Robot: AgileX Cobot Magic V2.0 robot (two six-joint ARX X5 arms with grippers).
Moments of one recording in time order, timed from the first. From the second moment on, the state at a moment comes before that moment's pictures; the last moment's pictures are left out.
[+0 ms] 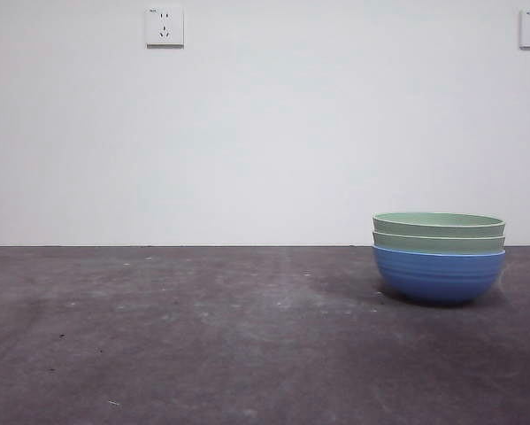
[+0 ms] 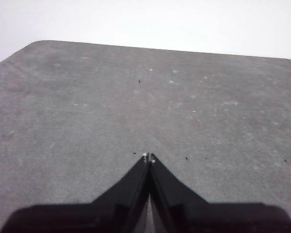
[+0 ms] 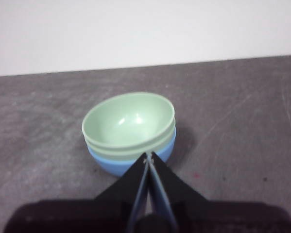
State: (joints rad) left arm 0.02 0.00 0.02 -0.19 0.00 -0.10; right arm 0.04 0.08 0.10 -0.14 -0.15 0.06
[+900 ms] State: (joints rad) left arm 0.02 0.00 0.02 -0.19 0.00 -0.10; right arm 0.04 0.00 0.02 -0.16 -0.15 0.18
